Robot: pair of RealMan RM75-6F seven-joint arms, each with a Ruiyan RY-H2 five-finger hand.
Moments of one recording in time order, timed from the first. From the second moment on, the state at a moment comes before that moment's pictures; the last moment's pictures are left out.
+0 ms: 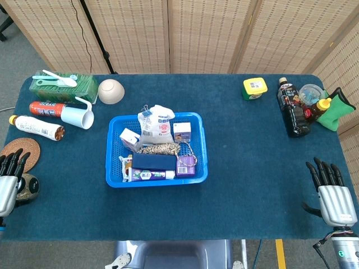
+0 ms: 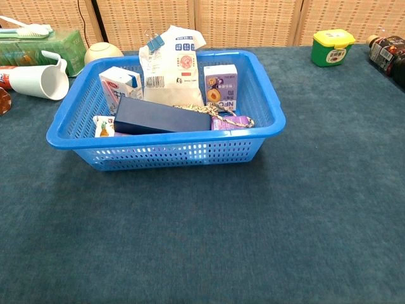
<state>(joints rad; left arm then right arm) -0.10 -1.12 -0.05 -1.64 1.44 1.45 0.14 0.08 -1.12 0.06 -1.63 -1.50 1.47 -0.12</state>
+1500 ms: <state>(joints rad) -0.68 -1.23 -0.28 -1.61 1.20 0.92 0.28 0.12 -1.17 0.10 -1.54 -1.35 1.35 -0.13</state>
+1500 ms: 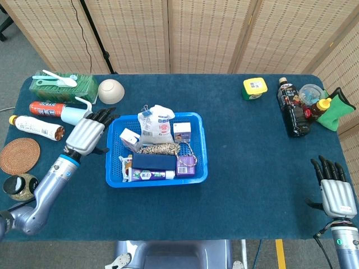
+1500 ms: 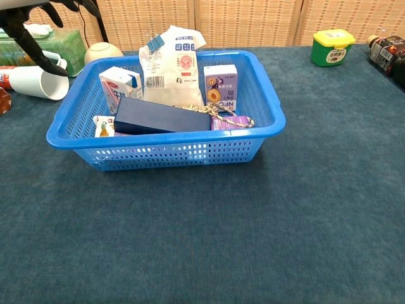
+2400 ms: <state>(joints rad) -0.86 -1.46 -0.23 -1.42 1.03 0.88 0.48 0.14 -1.18 0.11 -1.51 -1.30 1.31 -0.13</state>
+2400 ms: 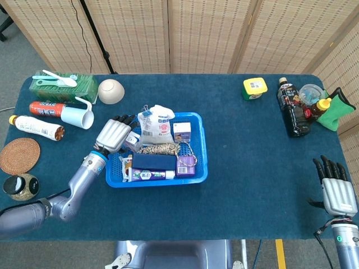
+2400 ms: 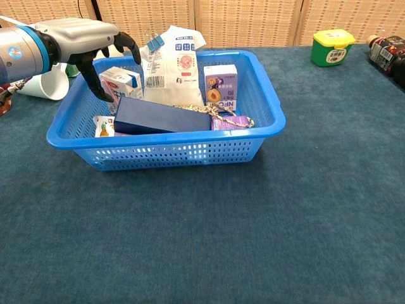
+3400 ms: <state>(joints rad) -0.89 -1.52 -0.22 -1.41 0.96 0.95 0.53 0.14 -1.18 0.10 -1.51 -1.31 1.31 -0.10</state>
